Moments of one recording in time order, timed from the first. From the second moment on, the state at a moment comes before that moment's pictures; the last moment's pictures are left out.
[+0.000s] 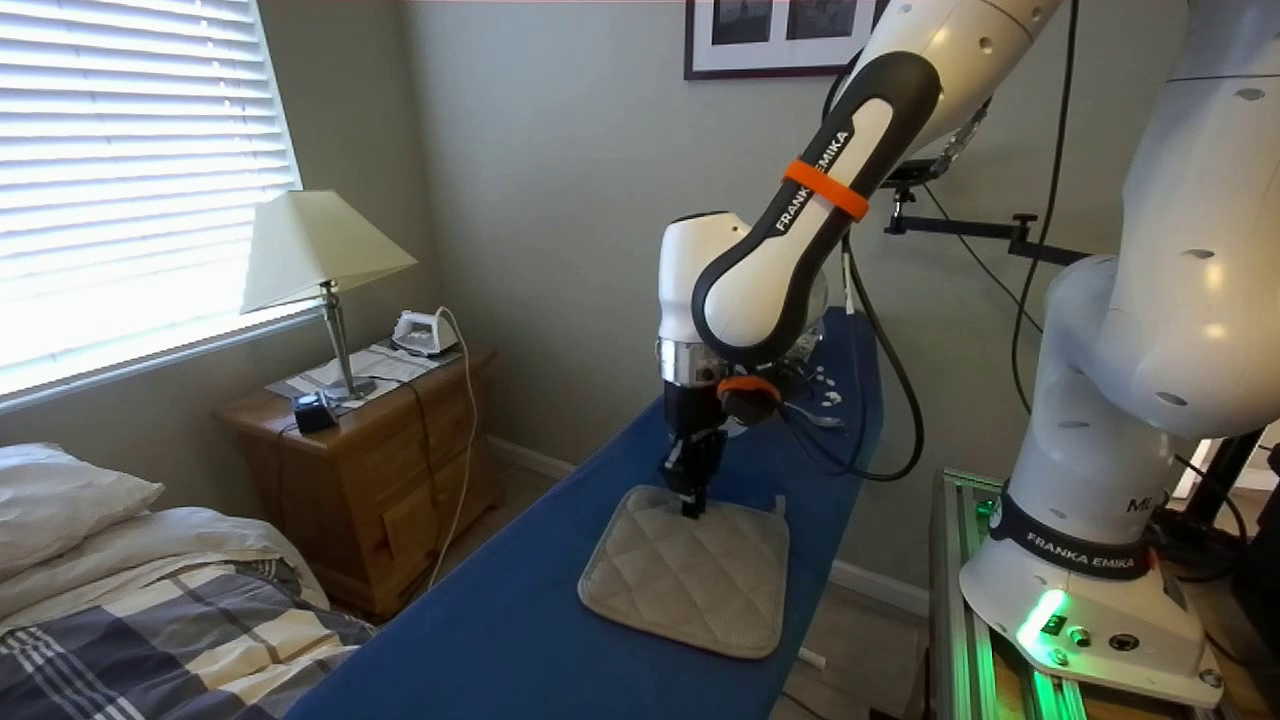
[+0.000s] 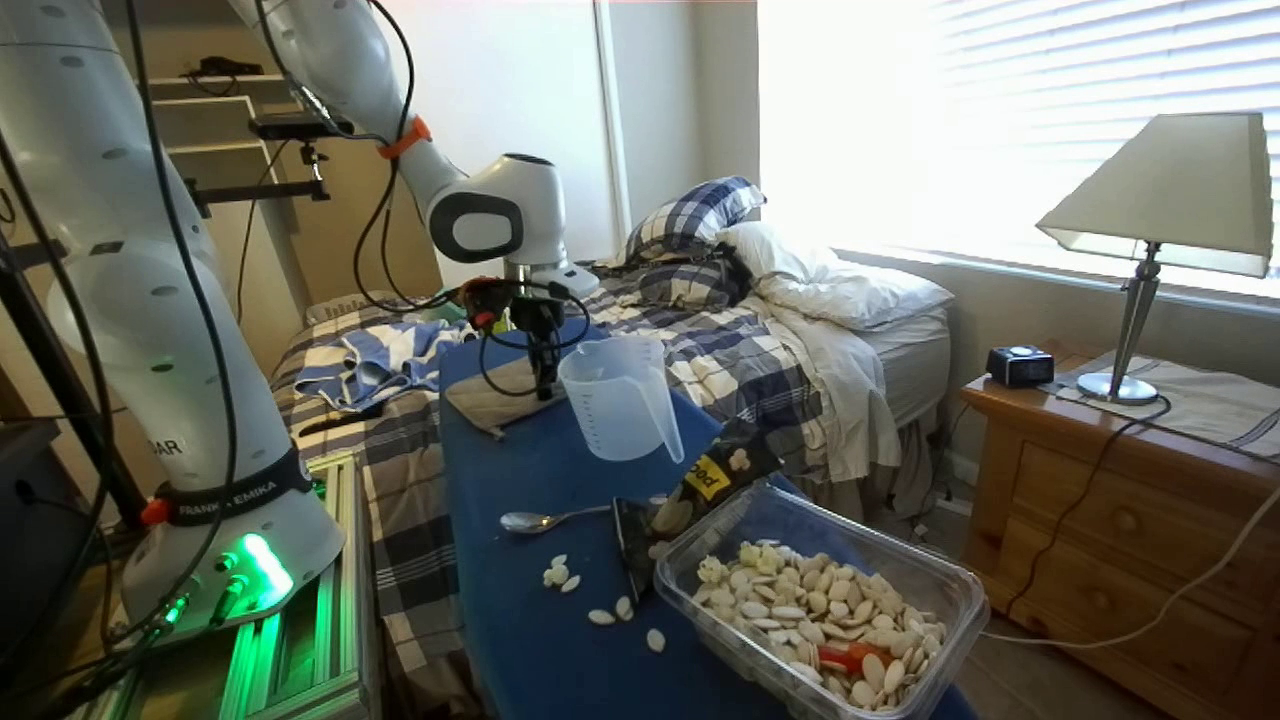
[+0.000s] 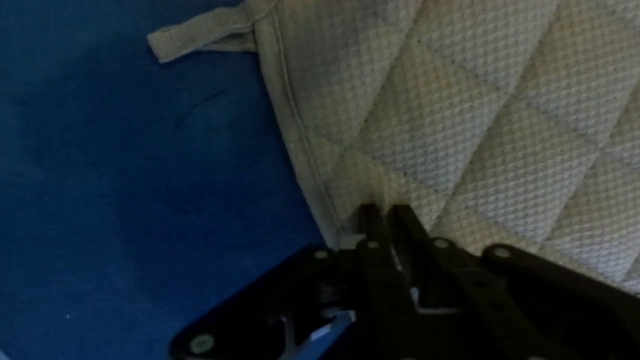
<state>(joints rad) 0.10 -0.04 0.10 -2.71 0.27 2.61 0.10</state>
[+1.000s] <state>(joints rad) 0.10 -0.04 0.10 -2.69 0.03 2.50 0.15</state>
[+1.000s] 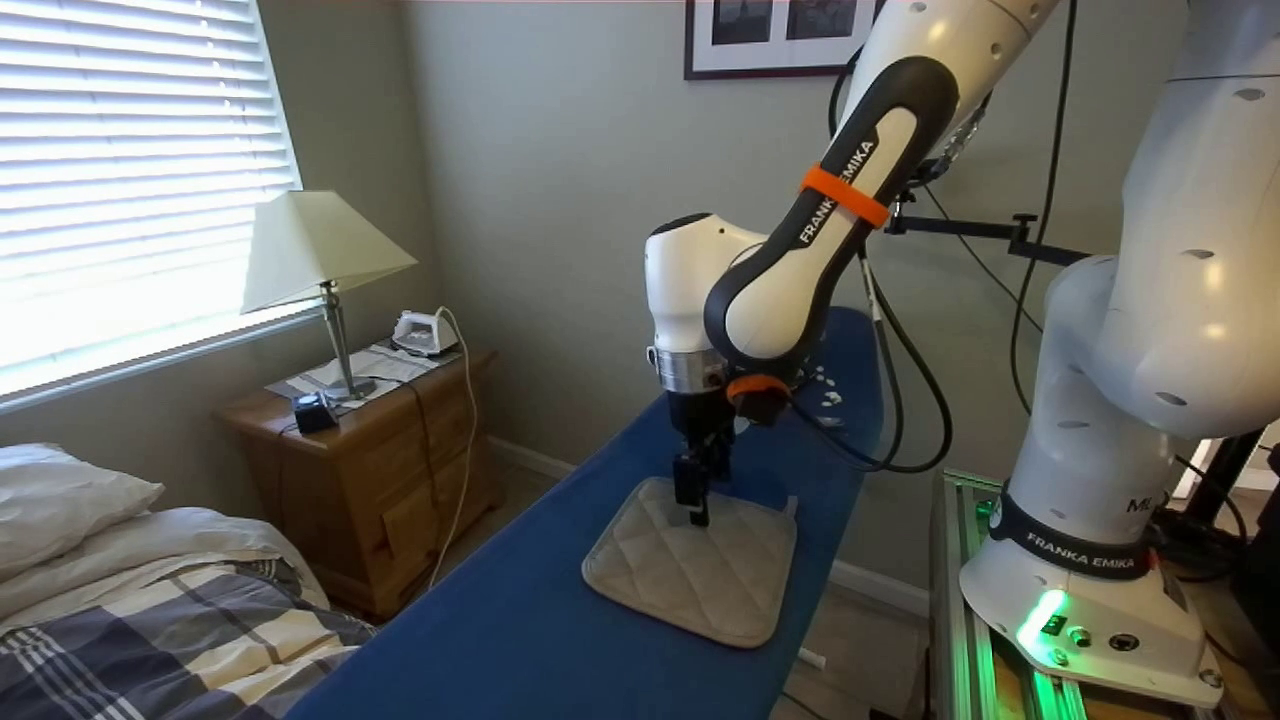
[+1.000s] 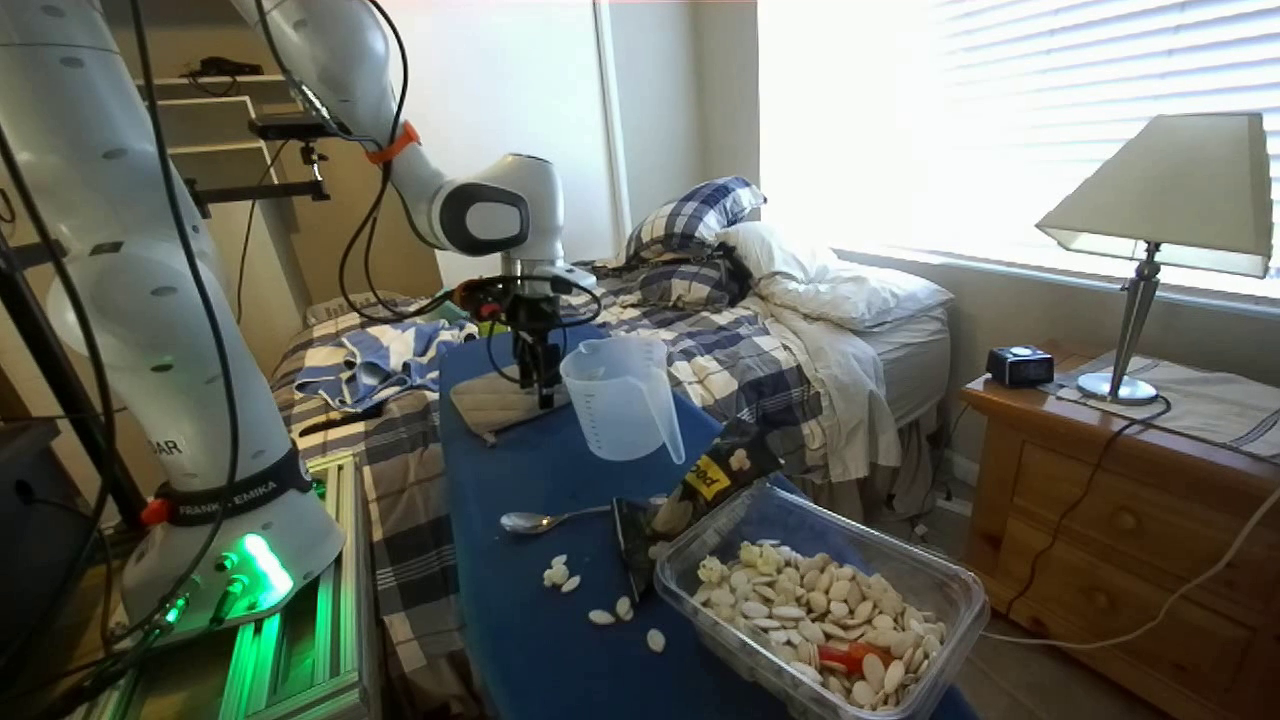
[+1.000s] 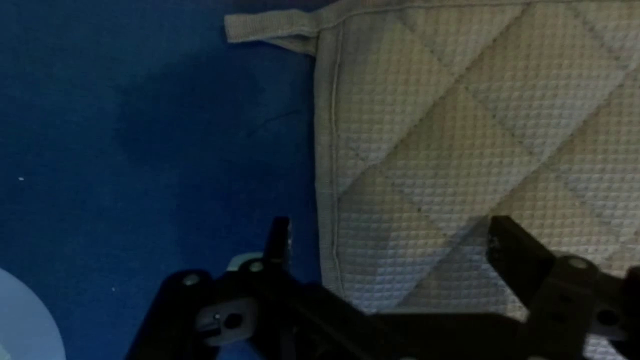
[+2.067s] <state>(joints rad) 0.11 -0.04 0.10 -2.69 0.04 2.50 0.15</state>
